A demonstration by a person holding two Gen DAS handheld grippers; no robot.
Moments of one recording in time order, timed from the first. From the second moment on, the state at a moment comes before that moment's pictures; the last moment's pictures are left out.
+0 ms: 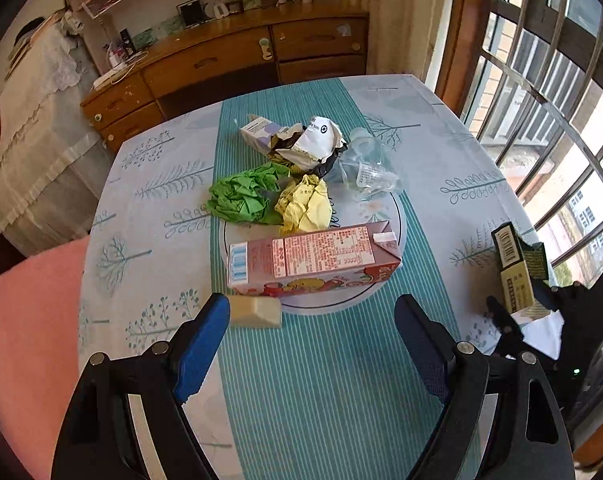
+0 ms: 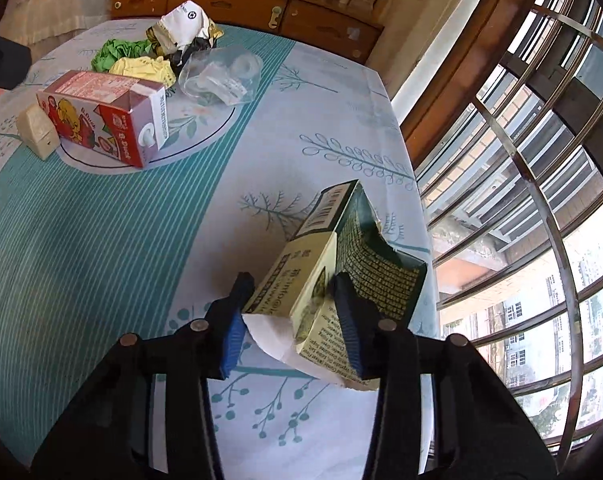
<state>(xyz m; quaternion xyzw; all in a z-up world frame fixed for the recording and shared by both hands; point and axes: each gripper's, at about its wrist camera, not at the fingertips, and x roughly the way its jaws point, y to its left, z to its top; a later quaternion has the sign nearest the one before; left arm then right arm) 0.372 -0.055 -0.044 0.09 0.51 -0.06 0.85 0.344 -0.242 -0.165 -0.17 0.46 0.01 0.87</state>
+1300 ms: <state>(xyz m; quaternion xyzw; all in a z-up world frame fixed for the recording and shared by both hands) 0.438 -0.111 -0.110 0.34 0.54 -0.26 0.72 0.394 -0.263 -0.104 0.01 0.45 0.14 0.88</state>
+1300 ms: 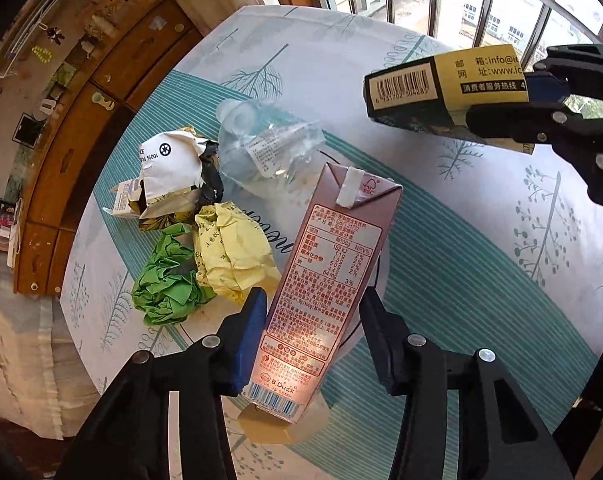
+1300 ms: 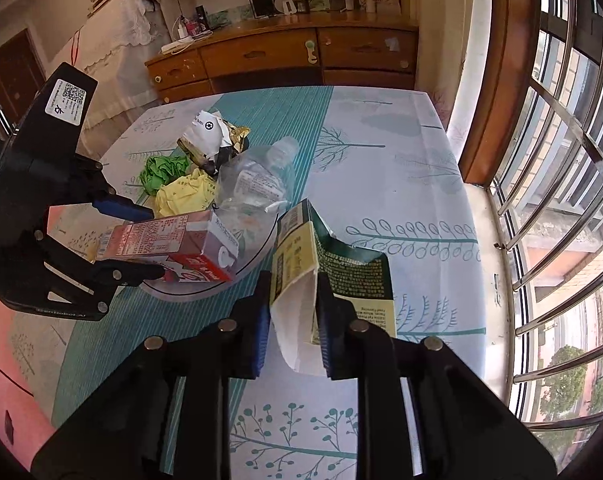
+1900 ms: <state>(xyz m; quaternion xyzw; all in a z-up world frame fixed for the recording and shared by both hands) 0.314 -0.085 -0.003 0.17 0.50 -0.13 0.84 0.298 -0.245 -0.017 0.03 0.41 0.13 0.90</state>
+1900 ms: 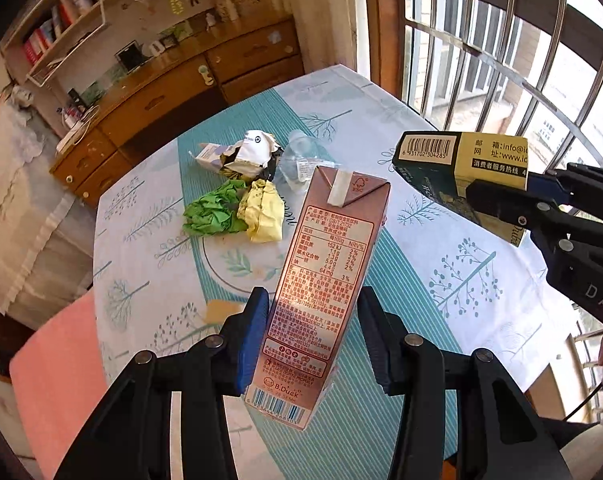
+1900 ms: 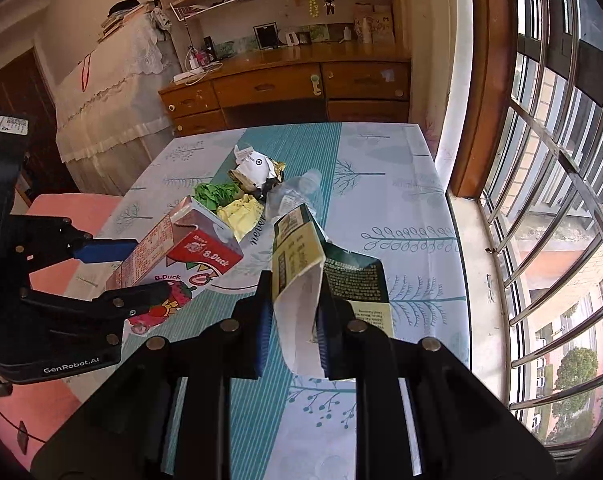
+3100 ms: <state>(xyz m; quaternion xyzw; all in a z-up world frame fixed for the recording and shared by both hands) -0.015 0.065 -0.073 0.09 0.56 -0.18 0.81 -0.035 -0.098 -0.075 0.09 0.52 0.07 0.85</state>
